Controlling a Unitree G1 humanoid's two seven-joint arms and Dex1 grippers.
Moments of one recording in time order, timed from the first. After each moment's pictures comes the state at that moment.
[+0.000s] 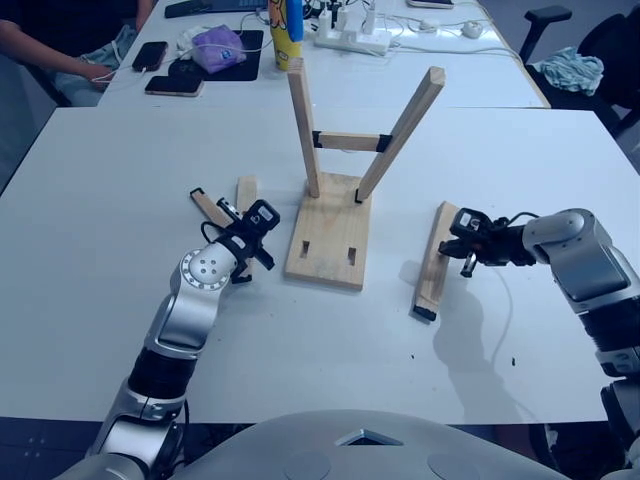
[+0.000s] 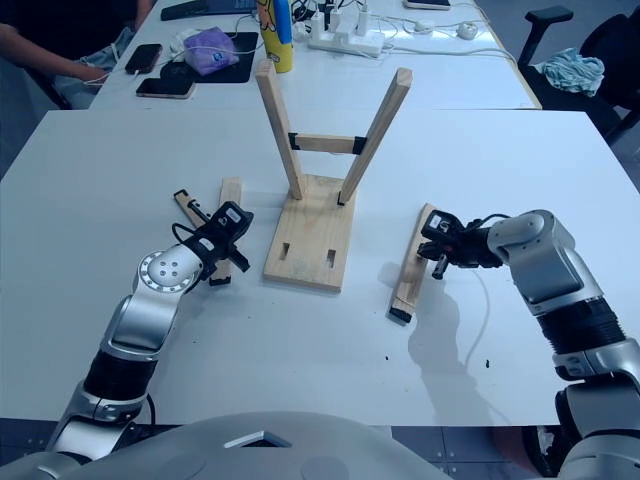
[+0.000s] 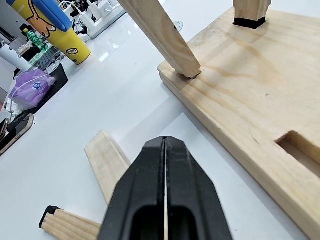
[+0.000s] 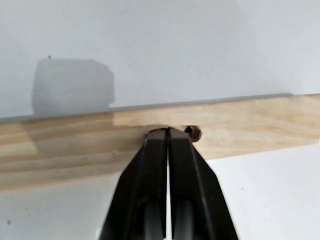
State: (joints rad) left arm -0.15 0.34 -0.25 -0.28 0.28 0.57 -0.45; right arm -0.41 -0.89 0.34 0.11 -0.05 0.48 1.11
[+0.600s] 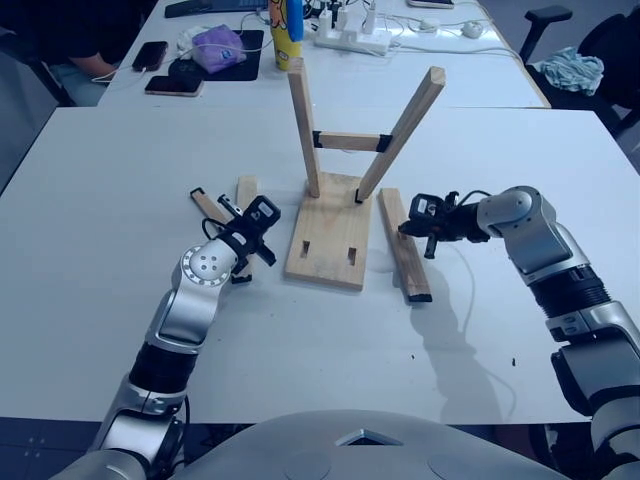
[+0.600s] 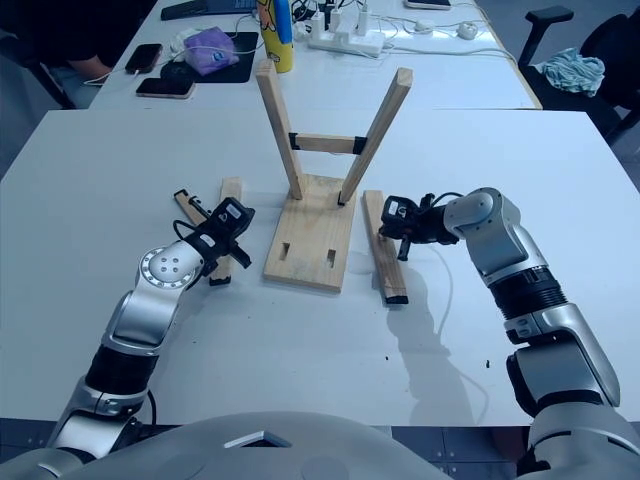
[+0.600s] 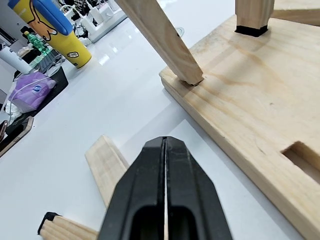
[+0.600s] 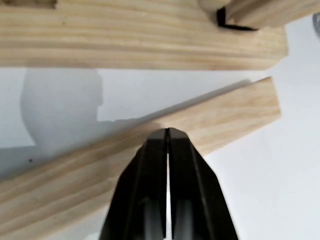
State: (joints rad) left arm -0.17 0.34 -0.23 -0.25 0.25 0.52 -0.43; right arm -0.53 -0.71 0.33 0.22 -0.10 0.28 1.06
